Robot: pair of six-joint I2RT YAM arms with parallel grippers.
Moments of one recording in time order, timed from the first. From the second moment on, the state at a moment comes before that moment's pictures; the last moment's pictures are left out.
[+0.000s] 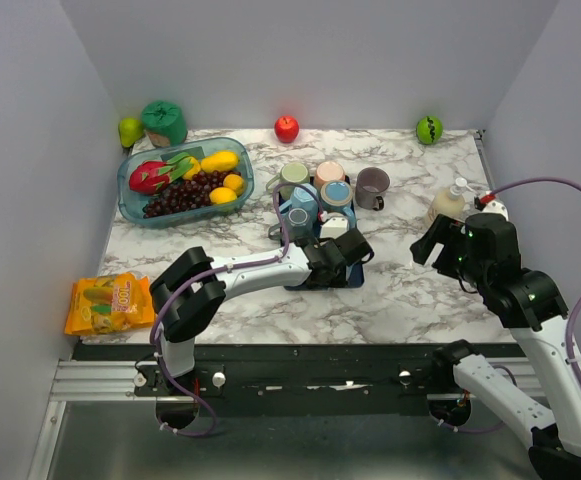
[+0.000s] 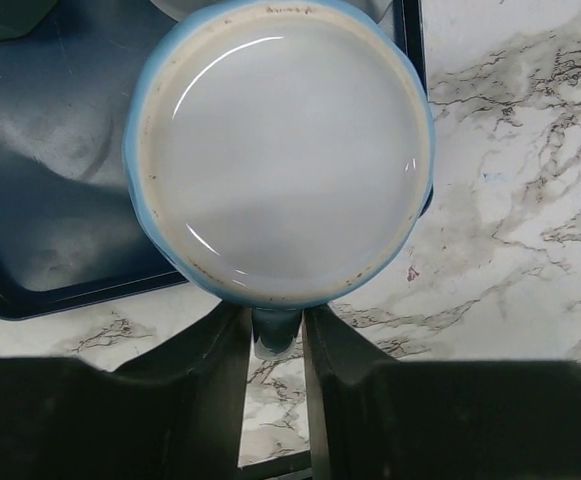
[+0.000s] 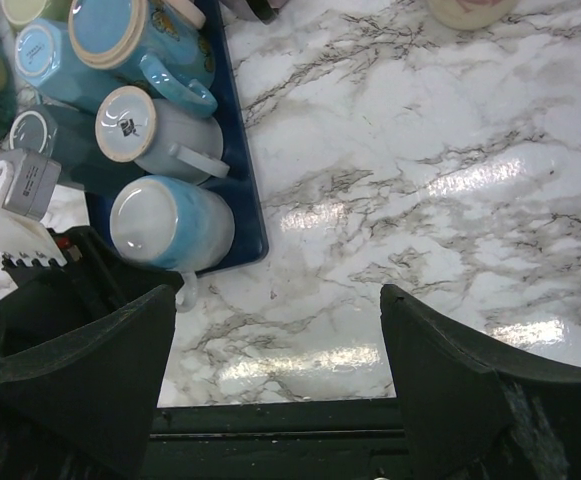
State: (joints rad) left arm -1.08 1.84 1.35 -0.59 -0.33 -0.91; right arm 0.36 0.73 1.04 -0.97 0.22 0.58
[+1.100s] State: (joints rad) left arm -1.07 1.31 1.40 -0.51 -0.29 -0.63; right arm 0.36 0.65 0.98 -0.58 -0.39 0.54
